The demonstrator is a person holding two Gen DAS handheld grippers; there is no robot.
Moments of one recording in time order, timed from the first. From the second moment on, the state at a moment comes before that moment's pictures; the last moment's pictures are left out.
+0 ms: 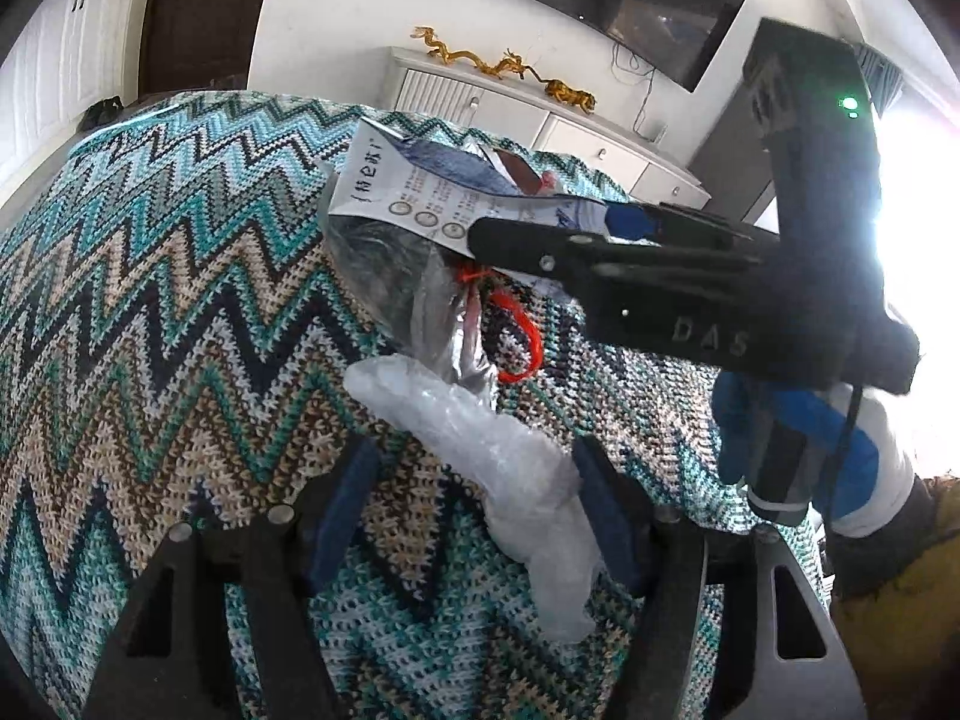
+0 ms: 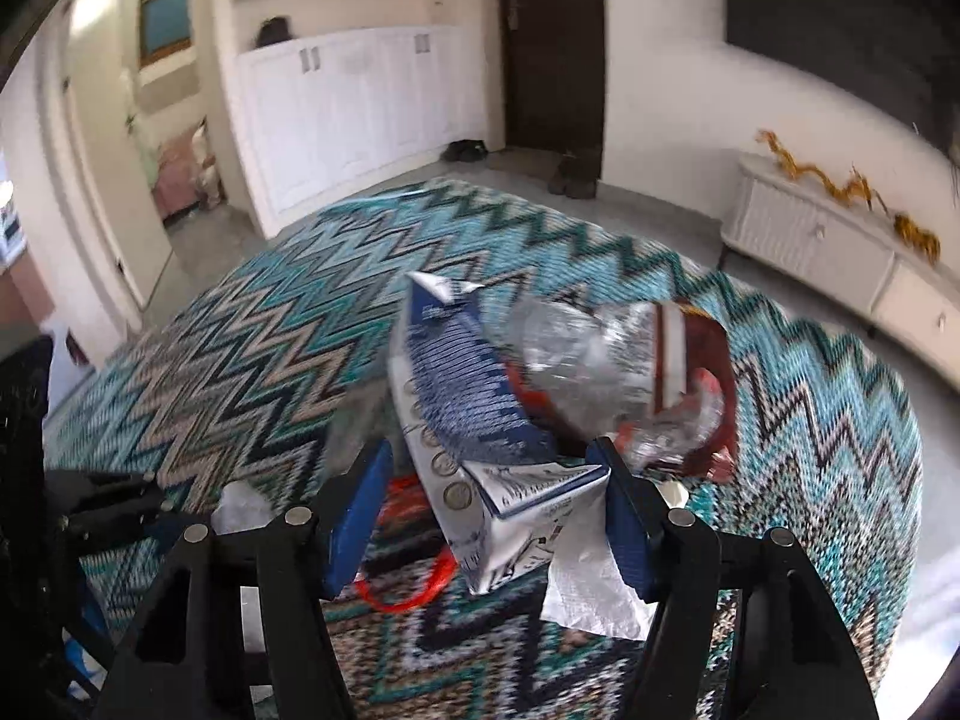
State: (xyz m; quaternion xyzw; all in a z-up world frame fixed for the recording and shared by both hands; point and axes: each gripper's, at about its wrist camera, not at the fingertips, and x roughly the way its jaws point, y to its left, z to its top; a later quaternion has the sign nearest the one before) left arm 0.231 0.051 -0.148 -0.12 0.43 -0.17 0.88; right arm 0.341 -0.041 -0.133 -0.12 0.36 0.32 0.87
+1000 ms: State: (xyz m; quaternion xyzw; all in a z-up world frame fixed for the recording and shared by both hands) left arm 0.204 0.090 -0.149 -0.17 0.42 -0.18 0.87; right arm 0.381 0.041 -0.134 -0.23 0.45 0.30 0.81
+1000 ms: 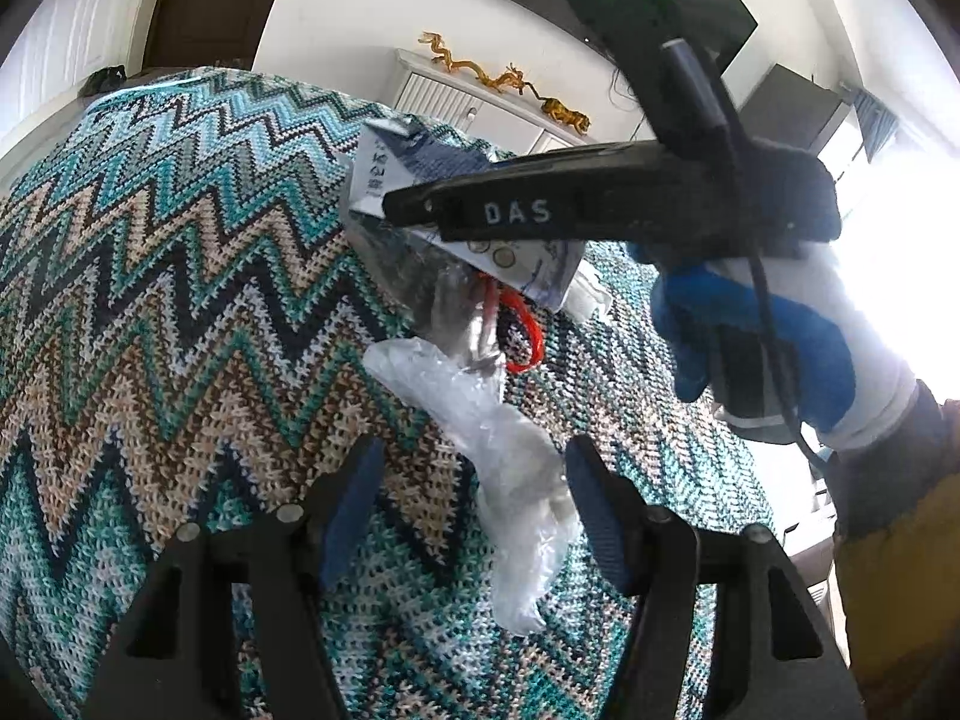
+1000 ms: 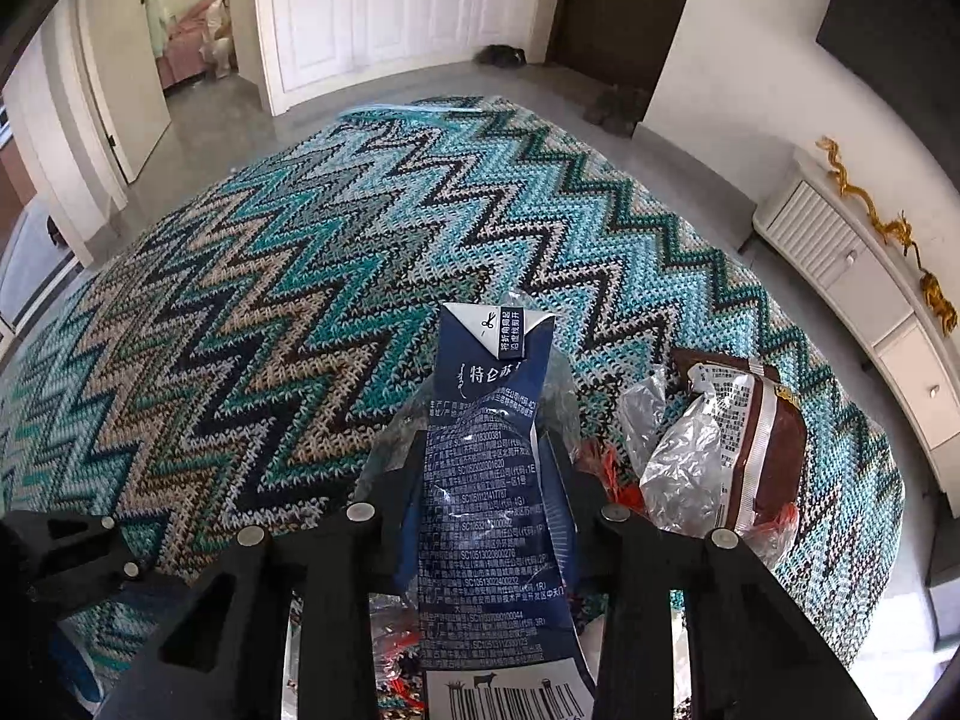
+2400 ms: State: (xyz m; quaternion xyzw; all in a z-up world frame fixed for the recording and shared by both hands) left arm 0.105 -0.120 -0.003 -0.02 0.37 -0.30 0.88; right arm 0.130 -0.332 0.018 0.11 0.26 0.18 0.94
